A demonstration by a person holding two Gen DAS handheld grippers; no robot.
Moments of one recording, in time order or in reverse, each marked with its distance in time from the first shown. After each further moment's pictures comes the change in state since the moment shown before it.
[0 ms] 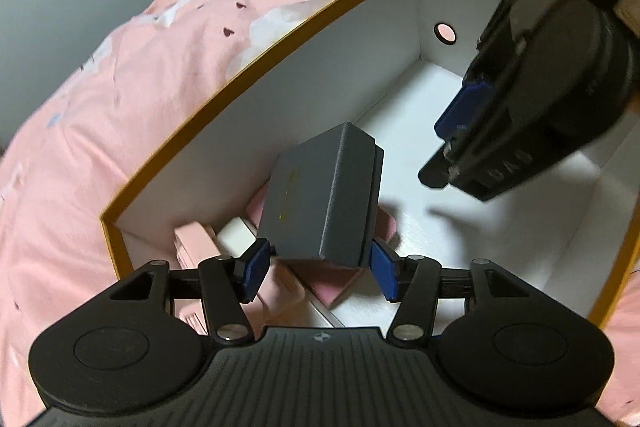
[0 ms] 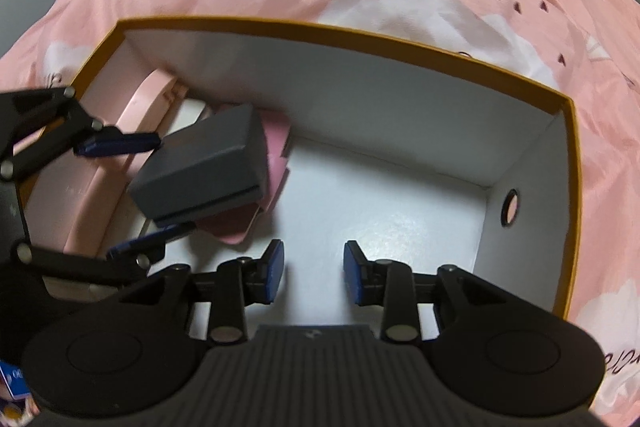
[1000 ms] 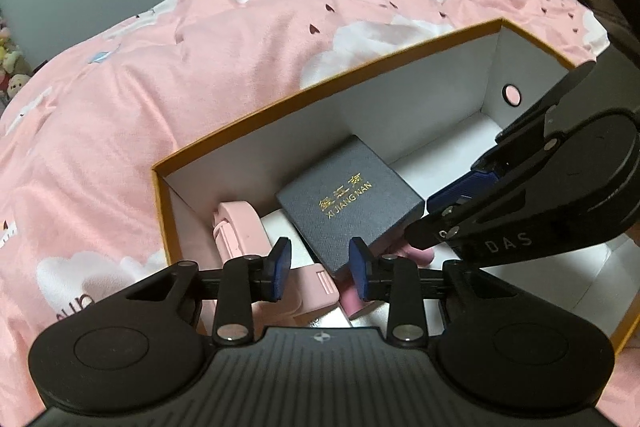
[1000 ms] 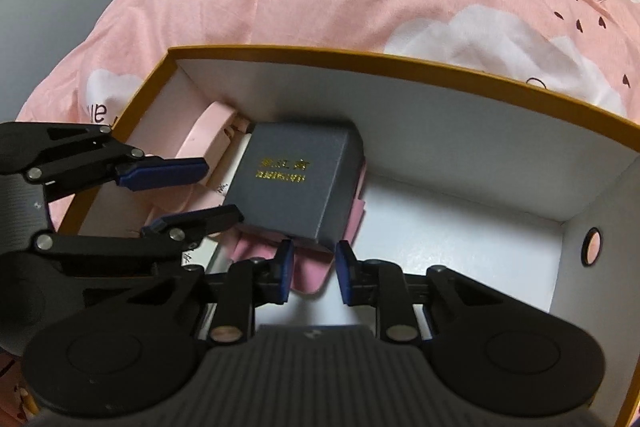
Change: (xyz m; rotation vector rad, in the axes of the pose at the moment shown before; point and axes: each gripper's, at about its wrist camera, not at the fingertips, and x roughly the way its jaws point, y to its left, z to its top) left arm -0.016 0.029 -0.011 -0.281 -0.072 0.031; right arm 0.013 0.019 0.015 0.042 -0.074 0.141
